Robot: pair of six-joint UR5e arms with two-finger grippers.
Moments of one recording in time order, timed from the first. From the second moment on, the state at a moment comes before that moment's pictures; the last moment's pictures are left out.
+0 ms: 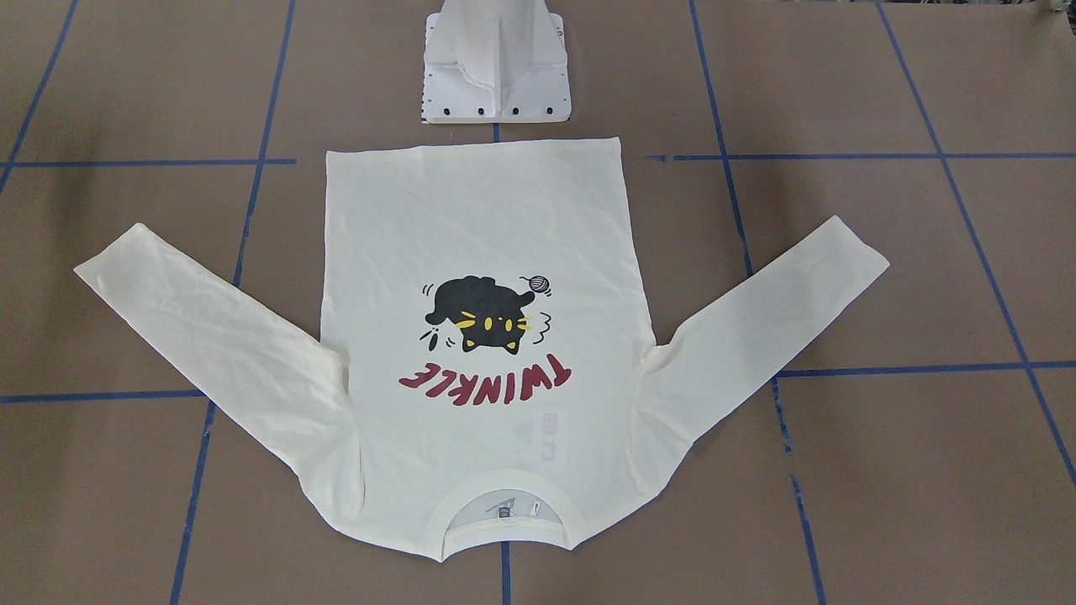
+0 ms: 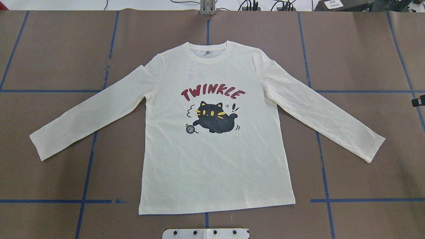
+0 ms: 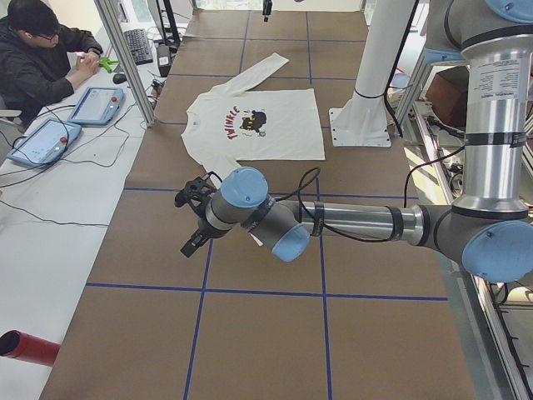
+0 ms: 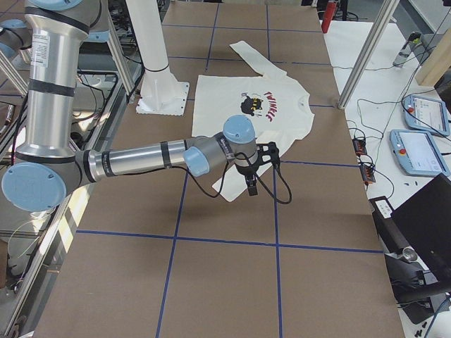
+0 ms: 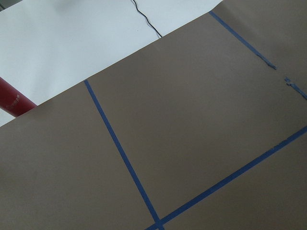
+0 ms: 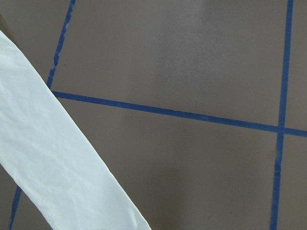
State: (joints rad) left arm -1.59 -1.52 -1.66 -2.25 -2.35 0.06; right arm 1.23 -1.81 1.91 -1.01 2.25 0.58
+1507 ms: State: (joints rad) left arm -1.59 -1.51 -1.66 -2.26 -2.35 0.07; right arm 0.84 -1.85 1.63 -0.51 1.92 0.99
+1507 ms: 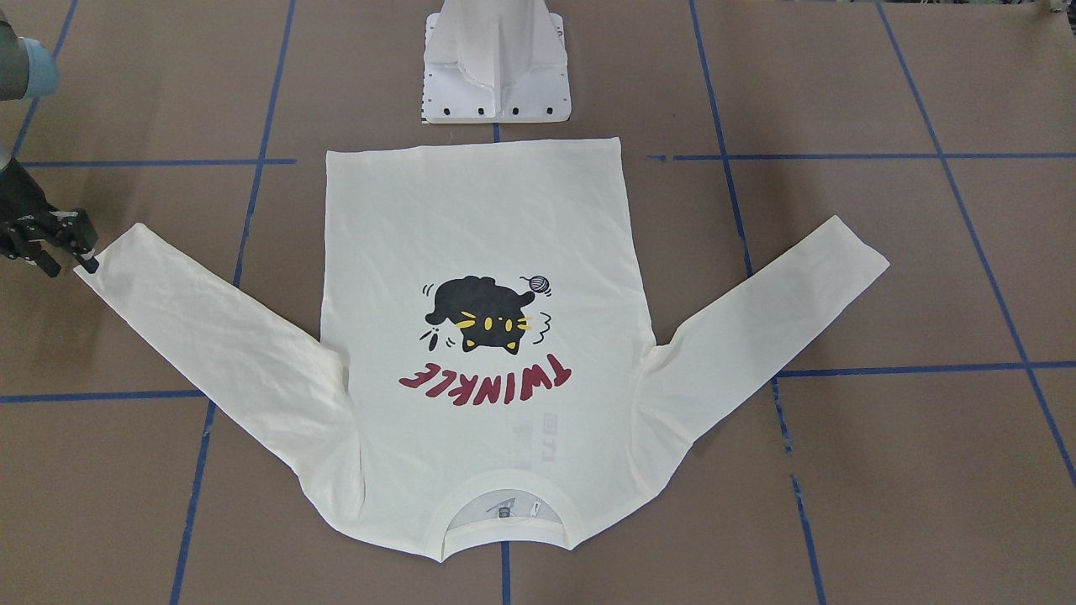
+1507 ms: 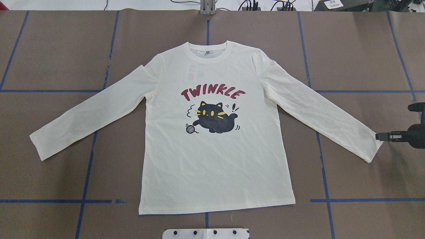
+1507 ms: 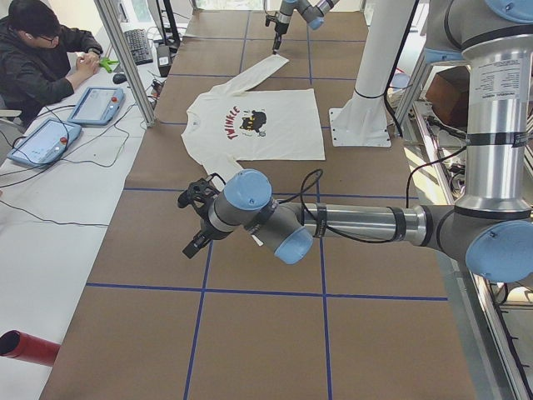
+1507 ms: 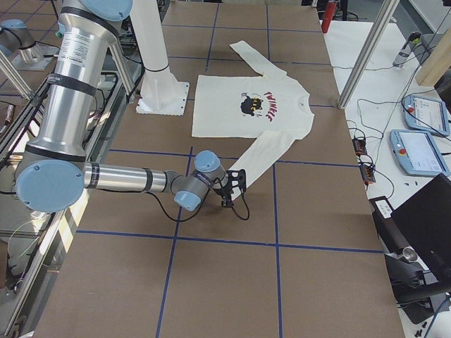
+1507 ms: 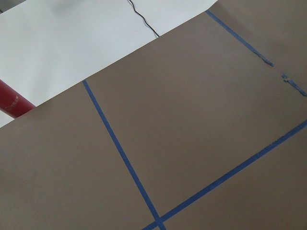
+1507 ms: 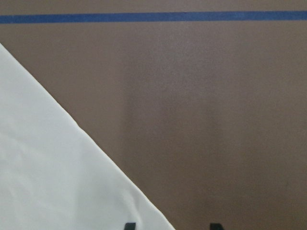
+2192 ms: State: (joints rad) left arm -1.59 -1.50 -1.66 -2.27 -2.35 0.07; right arm 0.82 -1.85 1.63 -0.51 1.92 0.98
